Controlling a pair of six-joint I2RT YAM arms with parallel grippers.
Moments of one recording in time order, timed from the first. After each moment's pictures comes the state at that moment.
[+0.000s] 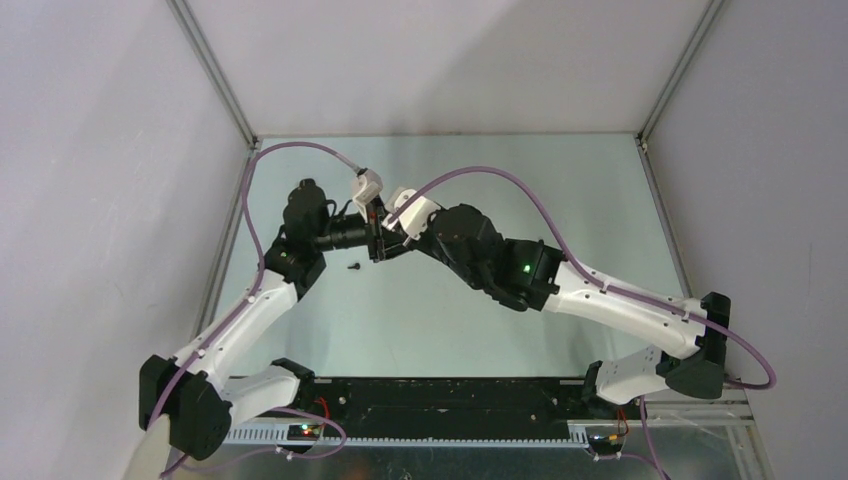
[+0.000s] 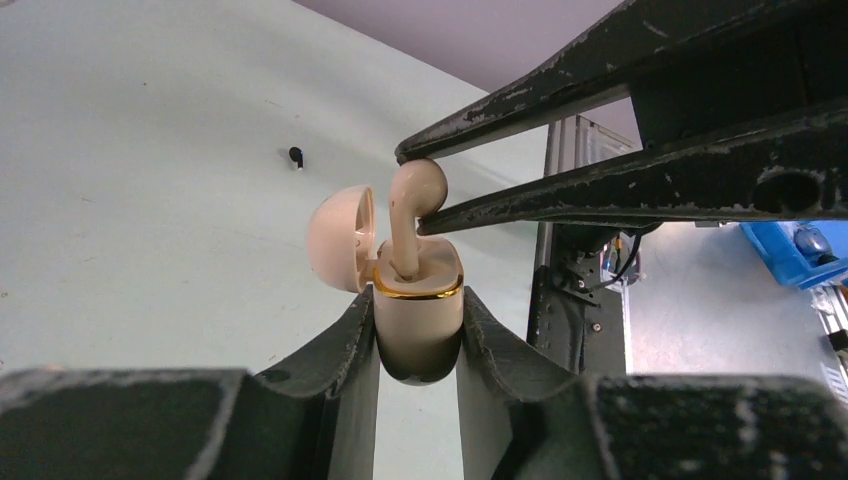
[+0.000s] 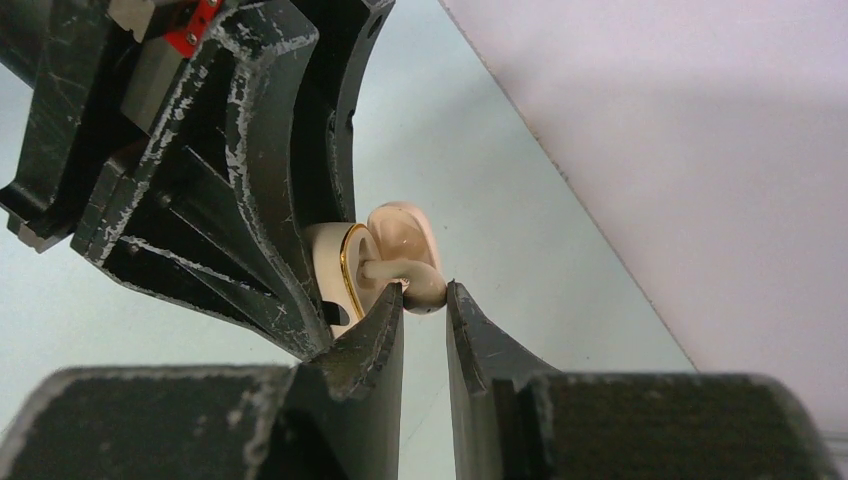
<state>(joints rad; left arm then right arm) -0.41 1.09 0.83 0.13 0.94 -0.23 1.17 1.39 1.43 -0.36 0.51 -0.36</state>
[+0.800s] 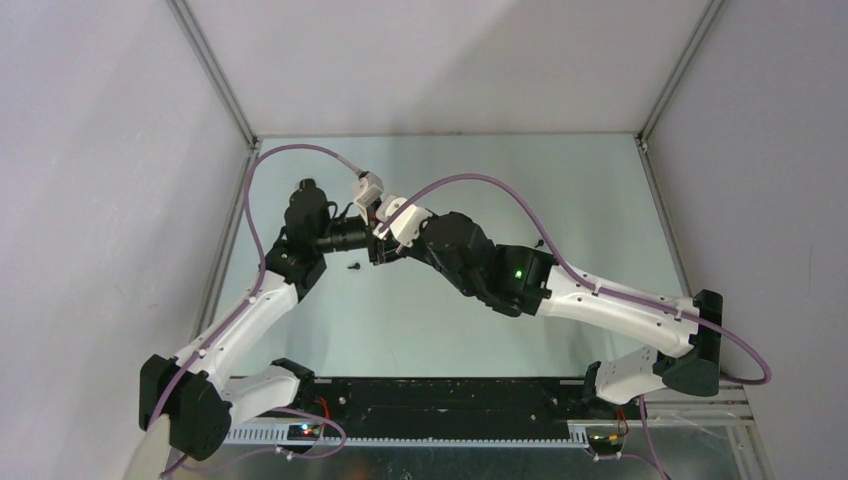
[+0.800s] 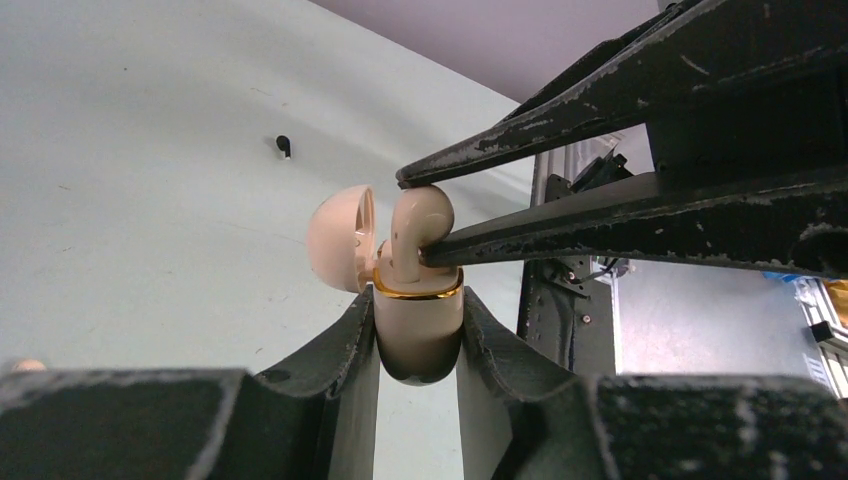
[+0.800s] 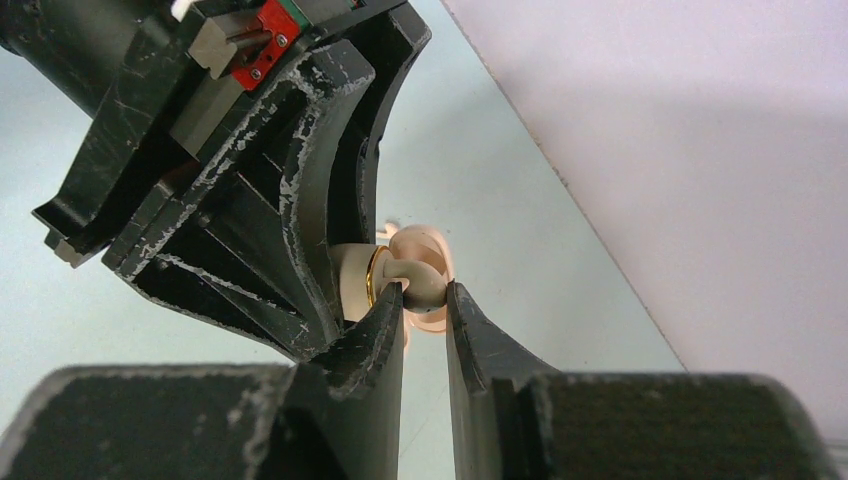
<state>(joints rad) -0.41 1.08 0.82 0.13 0.96 -0.24 1.22 1.42 1.43 -0.34 0.55 -0.38</state>
